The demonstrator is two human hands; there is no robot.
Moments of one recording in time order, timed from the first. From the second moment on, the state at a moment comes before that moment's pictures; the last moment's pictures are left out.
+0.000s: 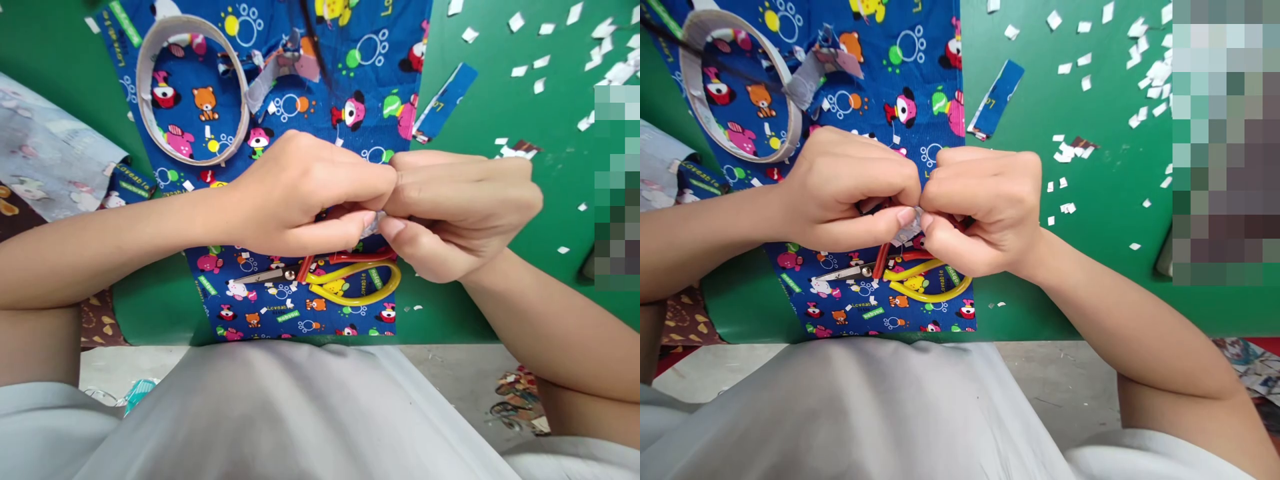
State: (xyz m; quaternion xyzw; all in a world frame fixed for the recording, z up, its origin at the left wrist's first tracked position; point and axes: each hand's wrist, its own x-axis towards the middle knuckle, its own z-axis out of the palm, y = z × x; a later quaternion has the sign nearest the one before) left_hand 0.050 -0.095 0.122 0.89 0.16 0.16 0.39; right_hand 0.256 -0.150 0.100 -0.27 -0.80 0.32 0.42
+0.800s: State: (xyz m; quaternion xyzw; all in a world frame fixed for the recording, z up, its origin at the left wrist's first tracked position) left_hand 0.049 -0.096 0.118 0.87 0.15 0.21 0.42; right_hand 0.254 -0.149 0.098 -0.27 -0.79 0.34 0.44
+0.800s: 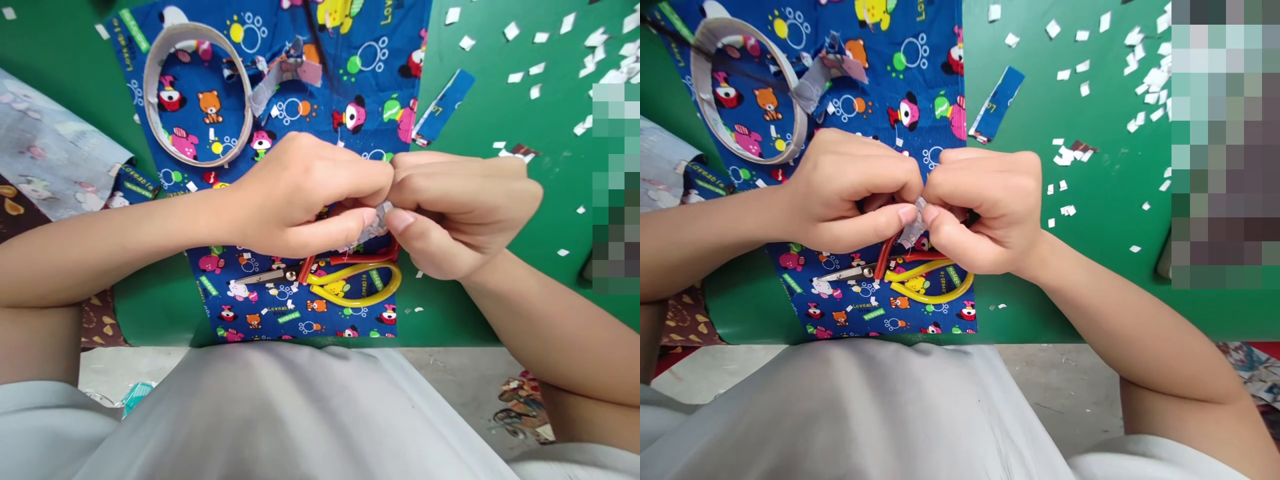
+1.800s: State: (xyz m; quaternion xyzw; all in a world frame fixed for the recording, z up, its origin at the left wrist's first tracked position) left_hand 0.049 -0.096 0.118 0.88 0.16 0.18 0.40; right_hand 0.253 -0.148 0.099 -0.28 -0.80 0.32 0.43
